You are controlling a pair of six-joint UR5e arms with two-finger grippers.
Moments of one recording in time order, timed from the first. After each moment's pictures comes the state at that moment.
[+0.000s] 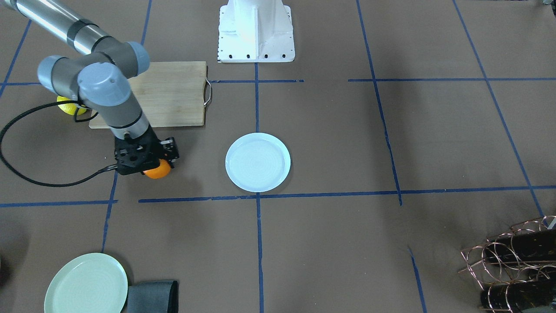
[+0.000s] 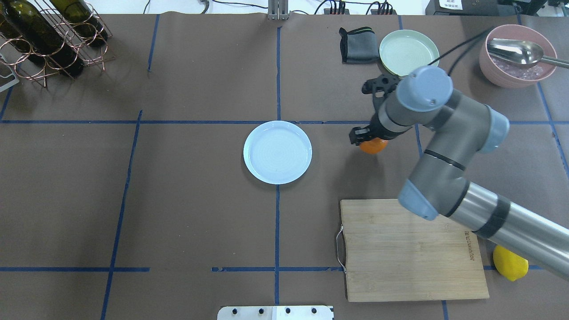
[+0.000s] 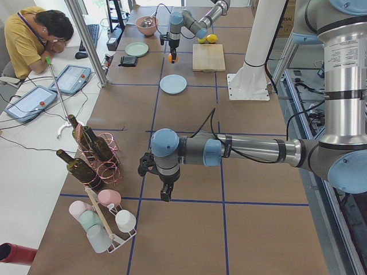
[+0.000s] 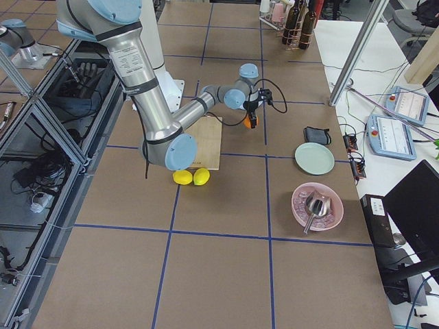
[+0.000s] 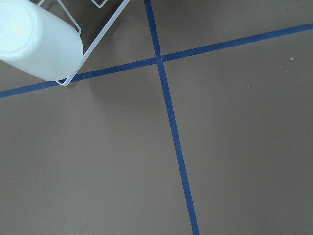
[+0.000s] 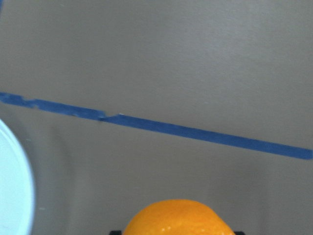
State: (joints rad) left arm -1.54 -1.45 -1.77 -1.54 -2.33 0.17; right arm 0.65 -0.98 1.60 -1.44 1.88 0.96
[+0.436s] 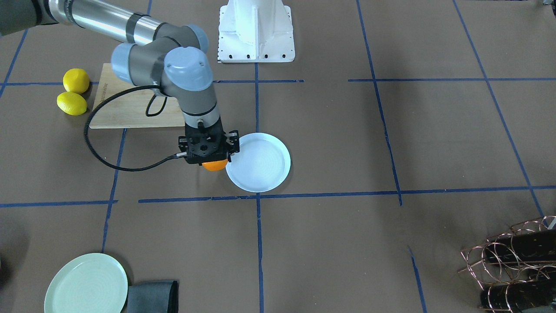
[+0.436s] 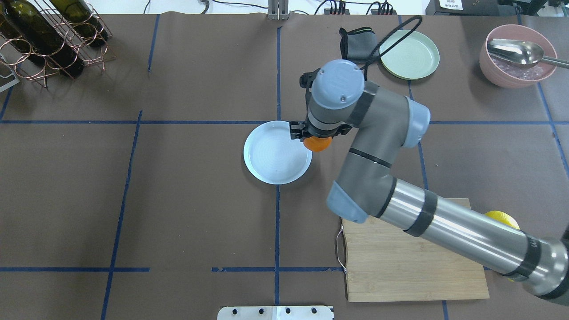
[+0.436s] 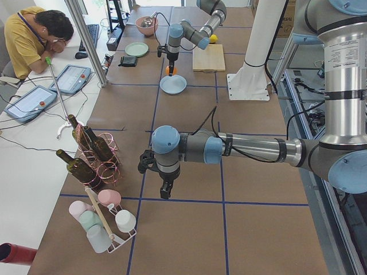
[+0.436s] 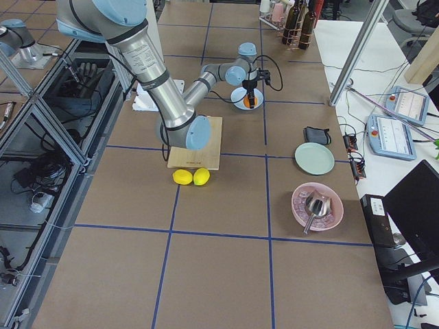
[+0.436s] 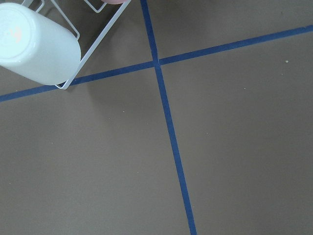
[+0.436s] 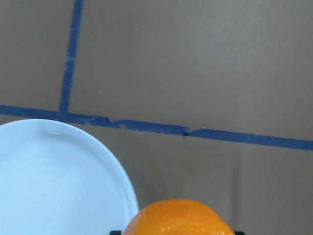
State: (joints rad) left arm -1.54 -1.45 -1.78 -1.54 -2.33 0.17; right arm 0.55 -0.69 1.38 -1.51 1.76 1.14
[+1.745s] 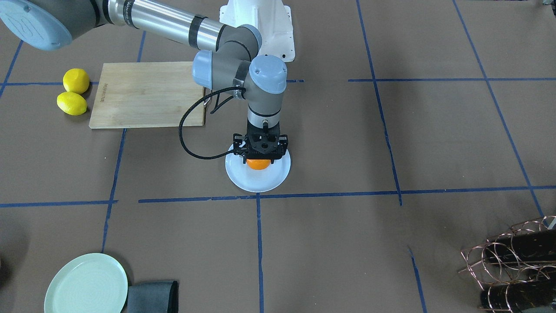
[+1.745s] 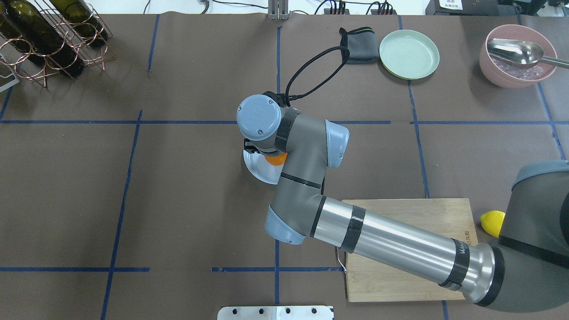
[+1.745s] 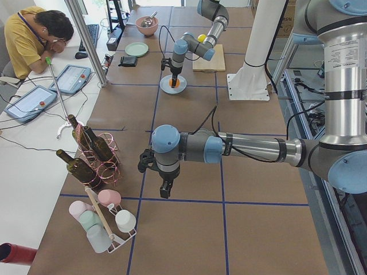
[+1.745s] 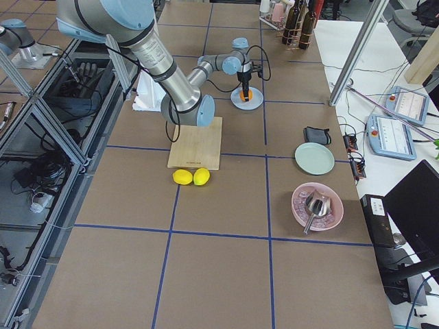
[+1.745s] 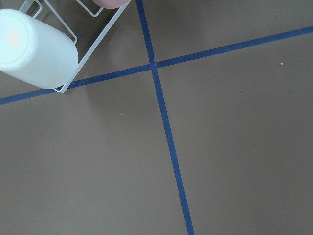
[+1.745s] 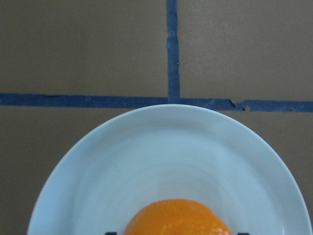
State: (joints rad) left arm -1.54 -1.45 -1.79 -1.54 -2.33 0.17; right arm 0.48 -0.62 1.25 -1.51 1.67 1.22
